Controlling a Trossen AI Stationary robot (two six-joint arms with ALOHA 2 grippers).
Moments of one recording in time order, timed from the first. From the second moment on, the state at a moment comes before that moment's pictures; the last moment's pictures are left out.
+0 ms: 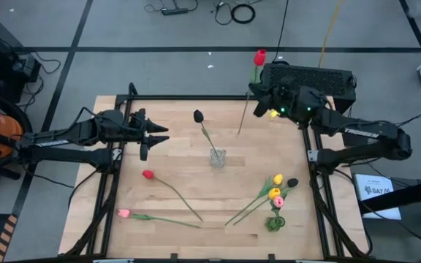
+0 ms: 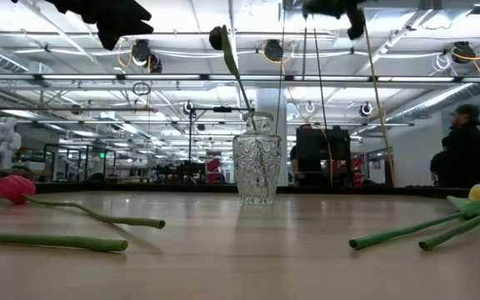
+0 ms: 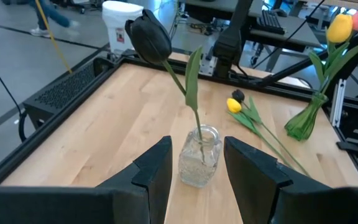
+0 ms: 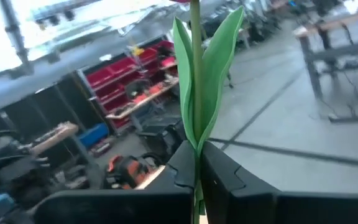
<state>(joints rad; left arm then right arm) 0.16 0.70 0.73 -0.32 0.03 -0.12 -0.26 1.07 1.00 0.13 0.40 0.44</state>
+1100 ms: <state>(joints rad) 0.16 0.70 0.73 -0.32 0.05 -0.12 0.12 1.52 1.02 0.49 0.59 0.11</state>
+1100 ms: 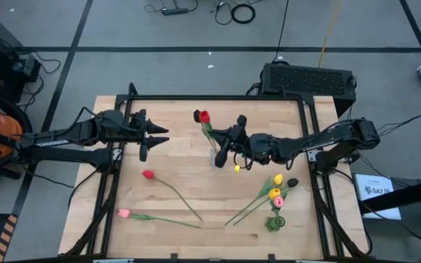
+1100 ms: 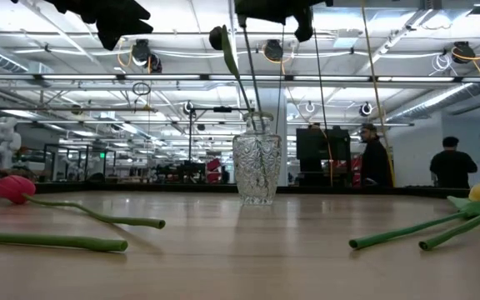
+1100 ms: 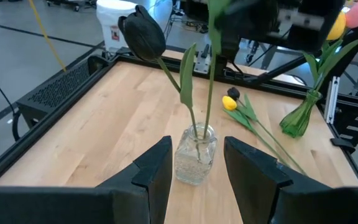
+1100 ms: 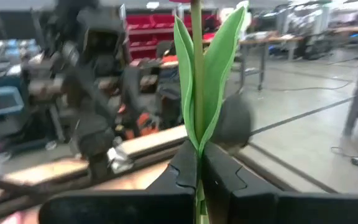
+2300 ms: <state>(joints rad) 0.16 0.70 0.73 -0.33 0.05 -0.18 0.13 1.42 1.02 0.07 0.60 0.33</state>
